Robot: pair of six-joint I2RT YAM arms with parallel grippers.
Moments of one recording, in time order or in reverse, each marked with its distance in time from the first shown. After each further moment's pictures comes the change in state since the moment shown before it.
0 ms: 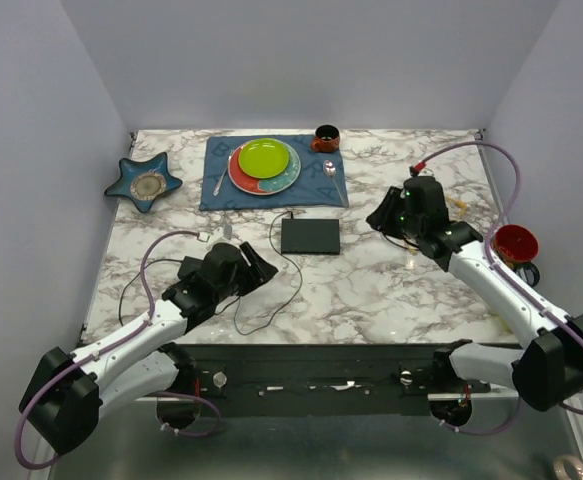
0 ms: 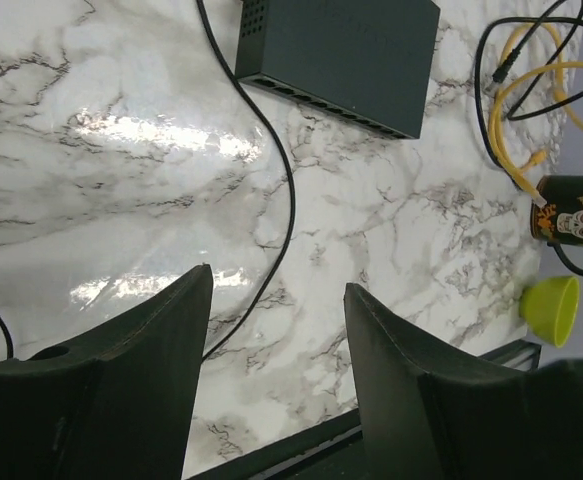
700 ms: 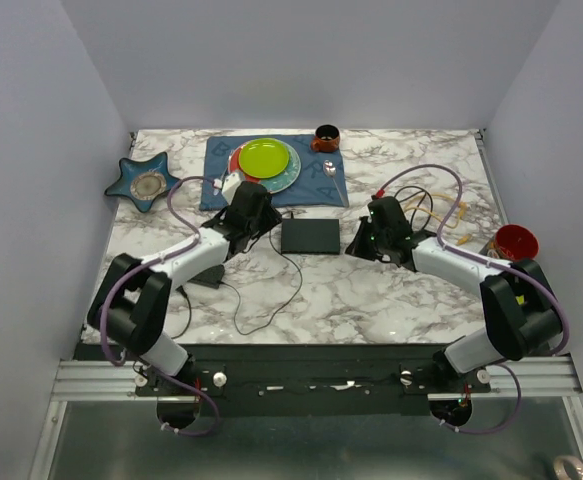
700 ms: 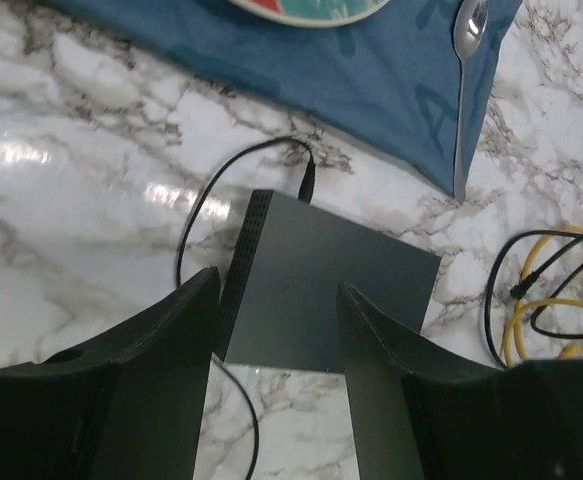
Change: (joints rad) left arm 0.137 0.556 0.429 0.065 -0.139 0.057; right arm 0.106 0.297 -0.139 0.226 -0.130 0.029
